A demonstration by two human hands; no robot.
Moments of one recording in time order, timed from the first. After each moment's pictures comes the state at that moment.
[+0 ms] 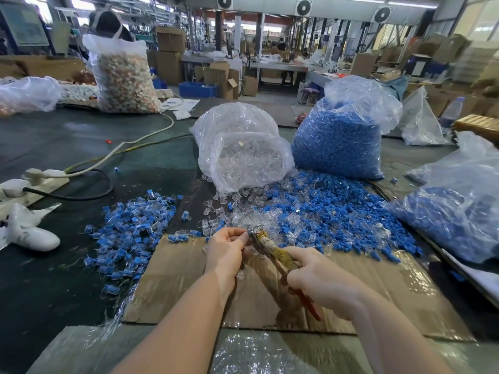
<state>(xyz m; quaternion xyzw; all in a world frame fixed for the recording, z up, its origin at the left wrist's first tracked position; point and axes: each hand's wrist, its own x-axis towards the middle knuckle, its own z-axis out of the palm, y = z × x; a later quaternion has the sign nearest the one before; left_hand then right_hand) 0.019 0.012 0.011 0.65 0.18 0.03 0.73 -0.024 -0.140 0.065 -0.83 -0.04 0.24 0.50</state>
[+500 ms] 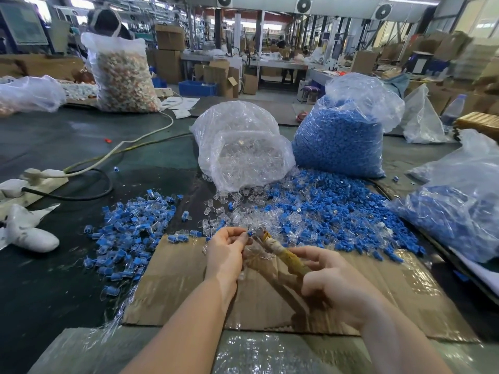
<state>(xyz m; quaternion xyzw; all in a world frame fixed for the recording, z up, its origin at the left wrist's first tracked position) 0.014 0.010 0.011 0.64 0.17 0.05 0.75 -0.026 -0.162 0.051 -0.71 0.01 0.22 0.67</state>
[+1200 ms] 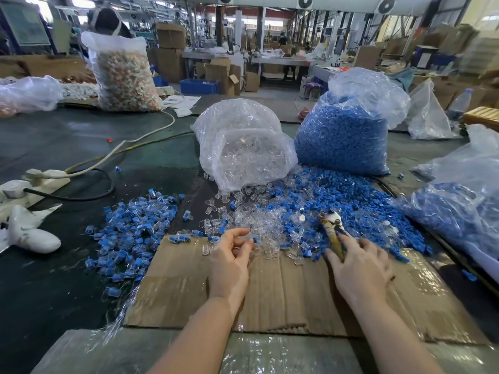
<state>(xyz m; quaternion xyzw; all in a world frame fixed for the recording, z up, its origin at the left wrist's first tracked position) -0.002 0.005 -0.003 0.73 0.07 0.17 0.66 0.010 -0.189 0.007 -0.97 0.17 -0.12 0.13</state>
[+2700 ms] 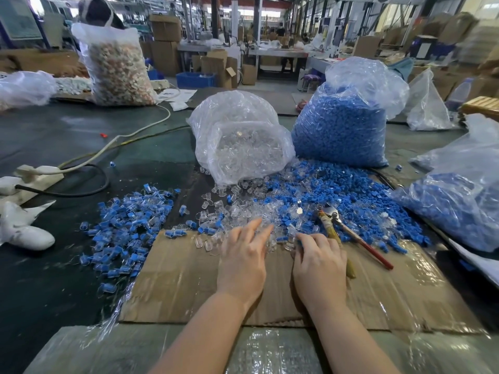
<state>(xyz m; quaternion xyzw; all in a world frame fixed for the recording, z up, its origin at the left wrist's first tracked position) 0.004 -0.007 -0.017 0.95 -0.08 0.19 0.24 -0.002 -0.135 -0.013 -0.94 0.03 -0.29 0.16</state>
